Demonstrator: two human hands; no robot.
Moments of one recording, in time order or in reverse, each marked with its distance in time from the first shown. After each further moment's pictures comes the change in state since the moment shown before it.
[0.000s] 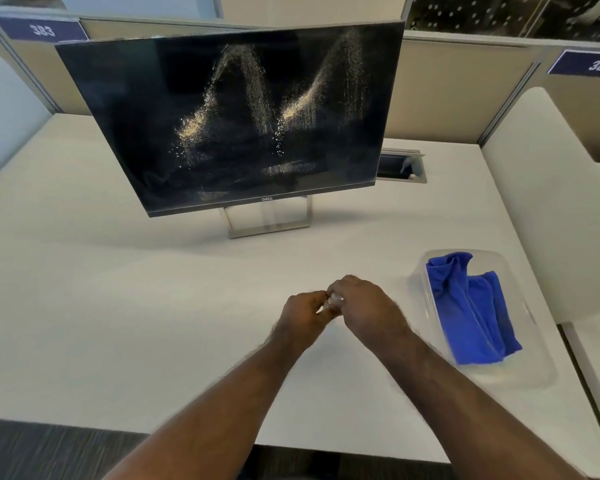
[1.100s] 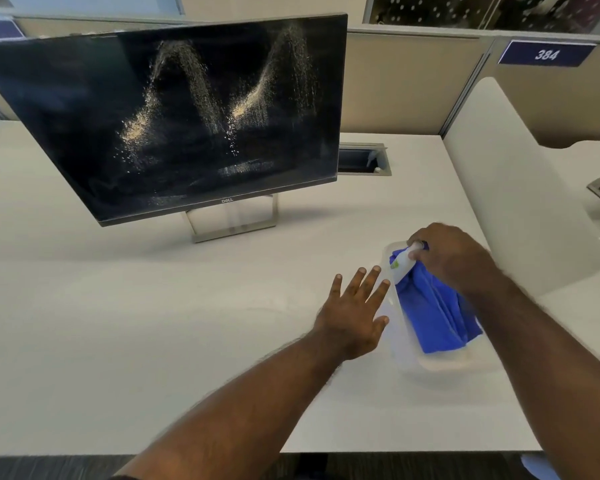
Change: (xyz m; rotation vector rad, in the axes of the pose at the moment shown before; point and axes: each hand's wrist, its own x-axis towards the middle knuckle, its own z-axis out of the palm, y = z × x) left_hand 0.011 0.083 0.092 0.899 -0.315 0.427; right_hand -0.002 0.150 -0.112 -0.024 0.106 0.326
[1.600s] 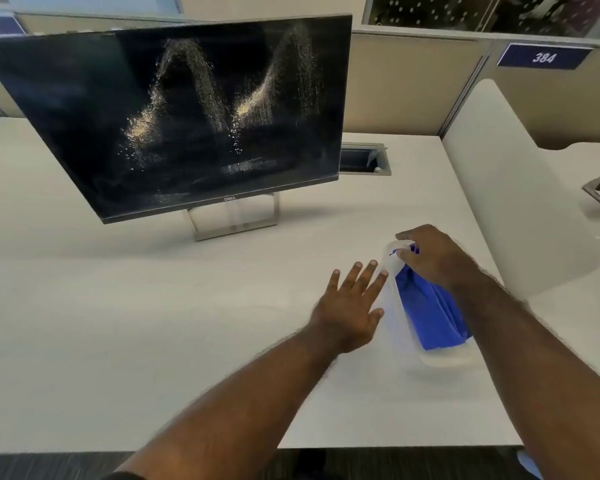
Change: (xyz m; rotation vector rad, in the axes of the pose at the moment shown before) left_hand -0.005 -0.009 -0.007 -0.117 0.041 -0.002; right_hand 0.005 0.001 0.027 0.134 0.041 0.028
